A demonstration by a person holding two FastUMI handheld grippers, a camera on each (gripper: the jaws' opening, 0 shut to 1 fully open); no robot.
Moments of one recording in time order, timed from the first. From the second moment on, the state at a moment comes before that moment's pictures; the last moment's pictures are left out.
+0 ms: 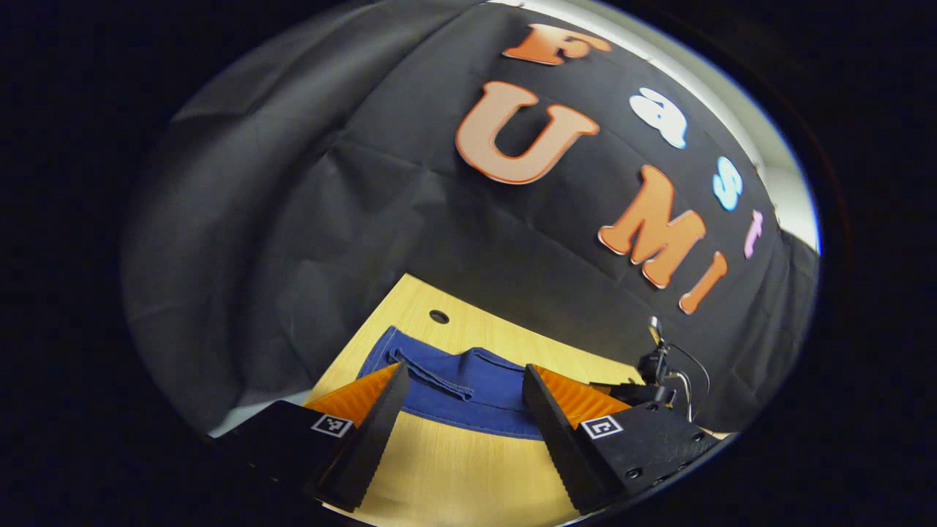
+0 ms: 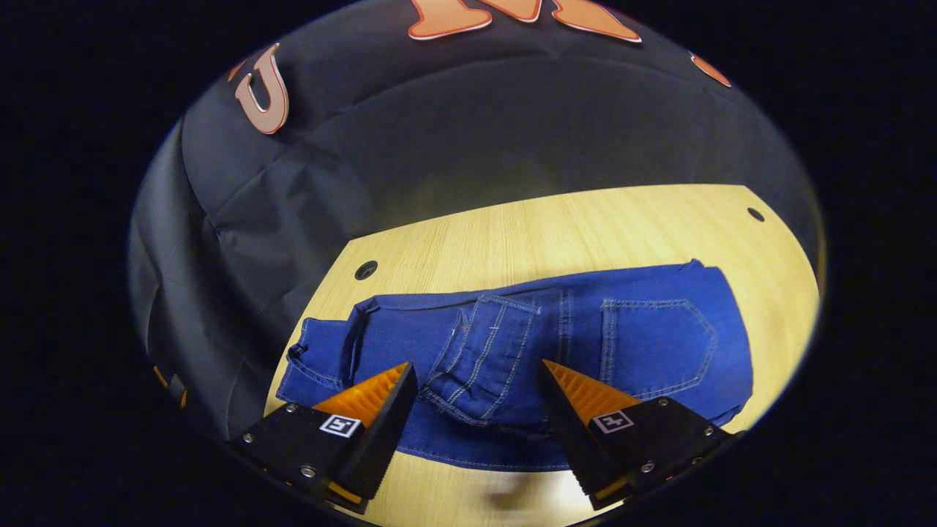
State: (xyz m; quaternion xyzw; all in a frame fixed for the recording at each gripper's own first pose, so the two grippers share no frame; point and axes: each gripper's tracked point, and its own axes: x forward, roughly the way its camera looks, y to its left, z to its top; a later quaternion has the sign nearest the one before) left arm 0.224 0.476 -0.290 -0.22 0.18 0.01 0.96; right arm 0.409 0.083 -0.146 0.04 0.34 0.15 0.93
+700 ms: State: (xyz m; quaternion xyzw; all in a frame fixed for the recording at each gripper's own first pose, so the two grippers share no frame) left arm 0.299 0.541 -0.451 -0.44 0.29 0.22 0.82; right arm 0.395 -0.099 -0.052 0.12 0.33 0.11 0.93
